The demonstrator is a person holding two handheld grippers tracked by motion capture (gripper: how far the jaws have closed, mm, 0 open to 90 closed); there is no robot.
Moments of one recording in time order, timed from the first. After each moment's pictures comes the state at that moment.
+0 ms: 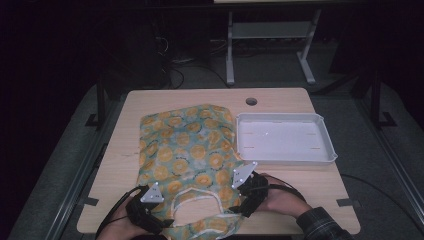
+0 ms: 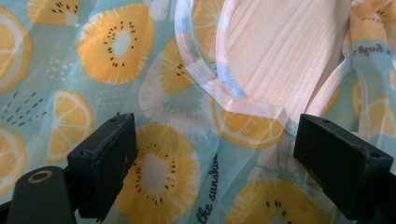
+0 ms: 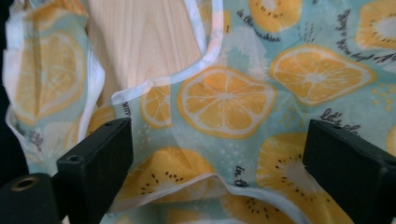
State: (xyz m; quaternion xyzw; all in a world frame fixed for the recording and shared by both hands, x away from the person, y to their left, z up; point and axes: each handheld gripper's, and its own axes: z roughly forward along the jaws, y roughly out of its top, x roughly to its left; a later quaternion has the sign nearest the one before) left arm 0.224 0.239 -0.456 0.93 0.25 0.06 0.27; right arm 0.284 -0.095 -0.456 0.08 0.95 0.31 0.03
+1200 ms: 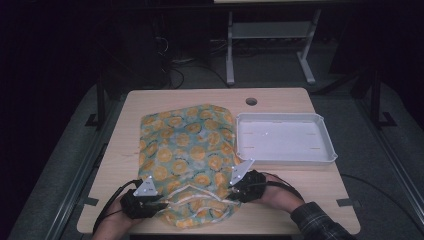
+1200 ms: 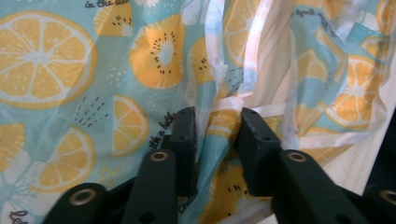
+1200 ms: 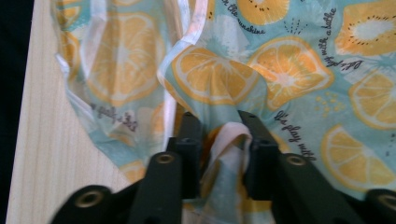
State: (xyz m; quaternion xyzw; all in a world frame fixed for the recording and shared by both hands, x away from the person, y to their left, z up) left arm 0.240 0.256 -0.451 0.92 0.26 0.08 0.29; right arm 0.295 -0.091 -0.457 0.08 0.95 0.31 0.03
